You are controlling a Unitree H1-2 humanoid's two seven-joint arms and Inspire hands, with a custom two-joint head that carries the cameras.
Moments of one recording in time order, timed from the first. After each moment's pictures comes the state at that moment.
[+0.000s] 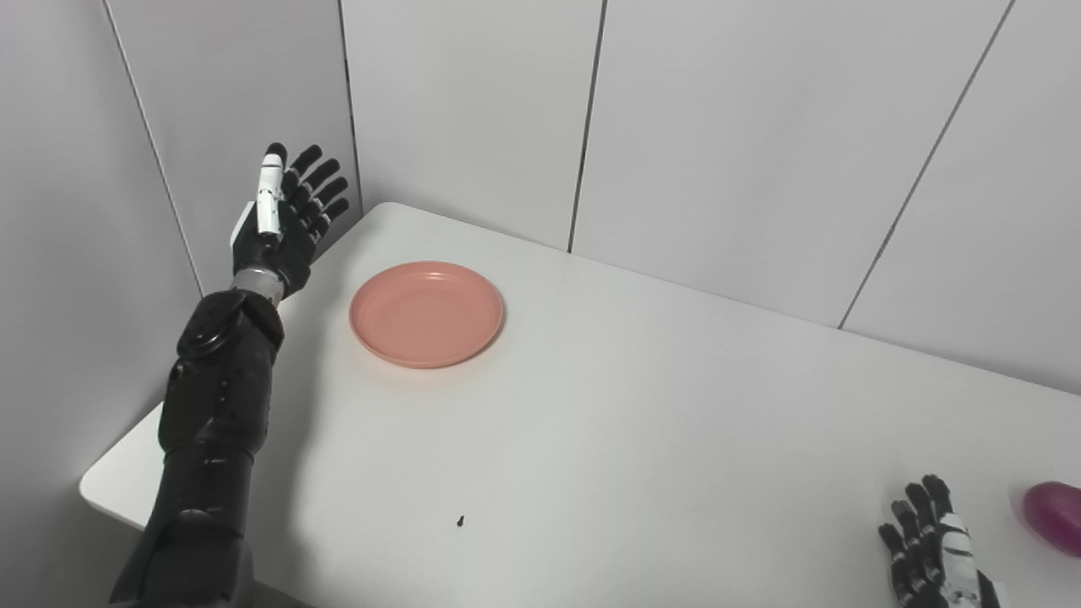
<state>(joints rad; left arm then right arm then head) -0.46 0.41 0.50 0.41 -0.50 0.19 -0.11 0.06 -0.07 -0.05 -0.19 0.24 0.16 0.10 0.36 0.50</state>
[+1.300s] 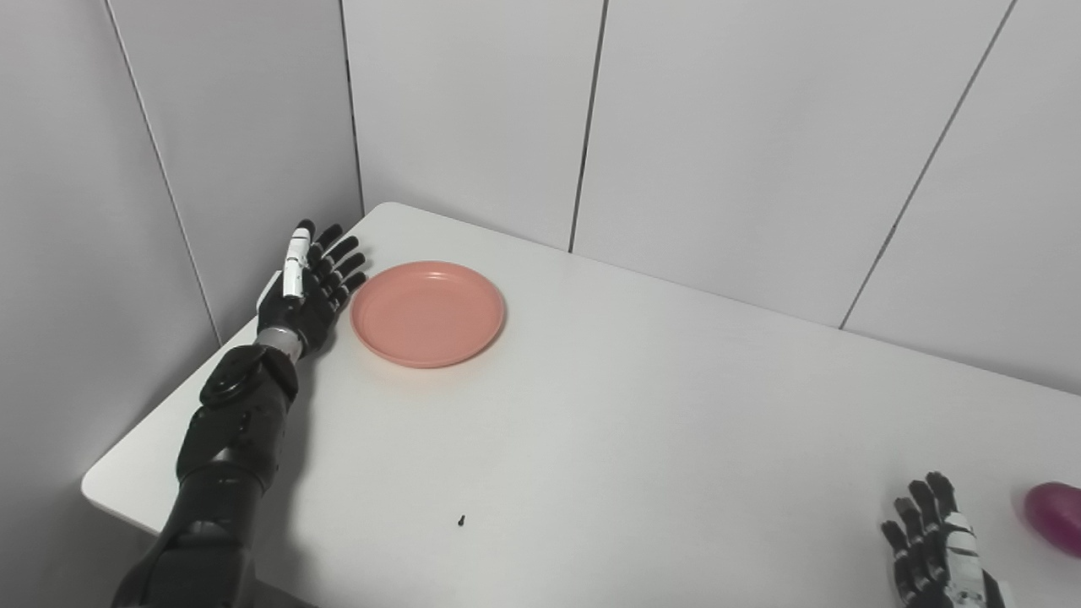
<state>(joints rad) -0.45 0.40 0.45 0.69 -0.49 0.06 -0.21 0.07 -0.07 -0.05 -0.21 0.25 0.16 0.10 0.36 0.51</state>
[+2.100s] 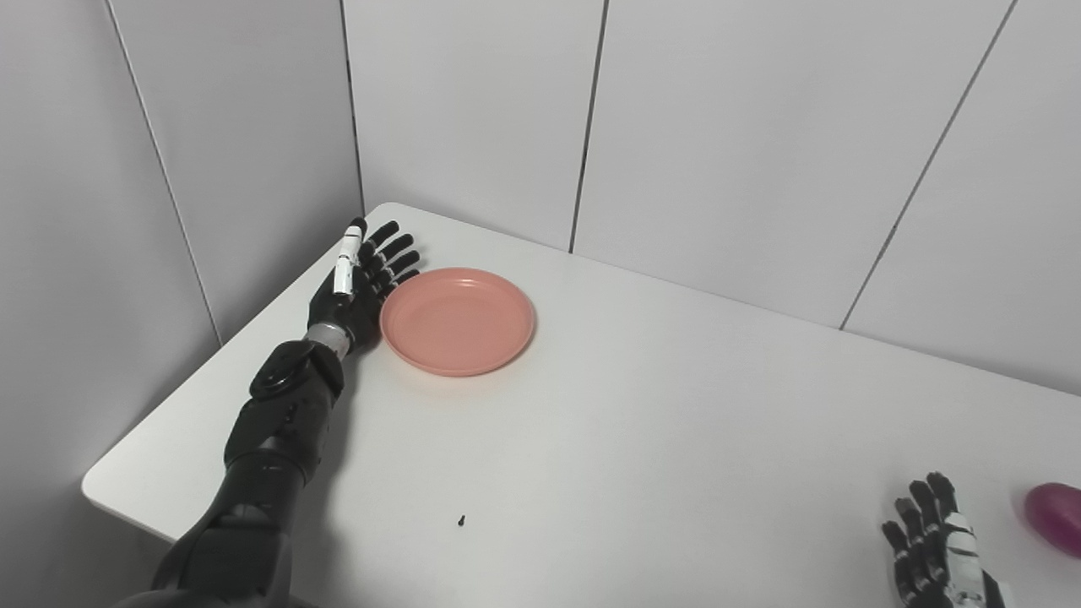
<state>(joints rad) -0.52 0.34 0.37 0.74 -0.49 0.04 -0.24 0.07 -0.07 -0.04 -0.21 0.25 0.16 0.10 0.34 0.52</state>
